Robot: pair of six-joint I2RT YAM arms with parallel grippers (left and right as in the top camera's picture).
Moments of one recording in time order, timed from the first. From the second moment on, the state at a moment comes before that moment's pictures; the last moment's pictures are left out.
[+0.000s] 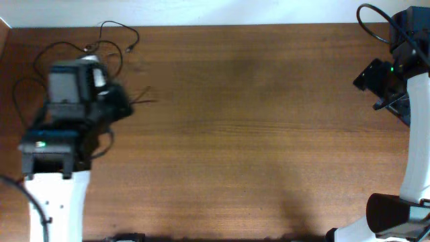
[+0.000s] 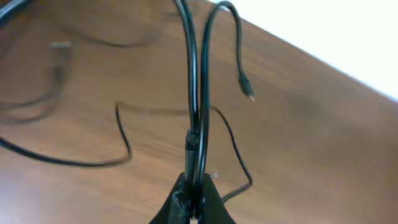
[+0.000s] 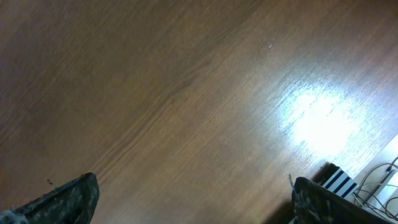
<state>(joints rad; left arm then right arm) 0.01 1.23 1.54 -1.11 -0.04 -0.43 -0.12 1.74 2.07 -1.69 0.26 0.71</state>
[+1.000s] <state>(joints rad) 0.72 1.90 1.54 -0.74 -0.80 -0.60 -0.12 1.74 2.07 -1.69 0.26 0.71</state>
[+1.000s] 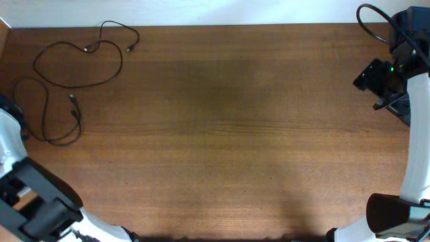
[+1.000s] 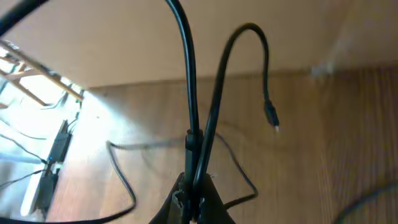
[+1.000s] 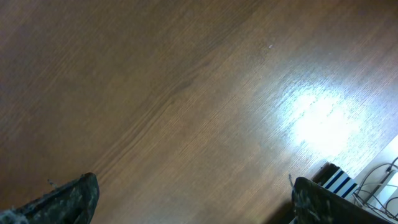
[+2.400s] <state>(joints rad) 0.75 2.12 1.54 -0.56 -0.40 -0.36 -0.12 1.74 2.07 -1.69 0.26 0.71</state>
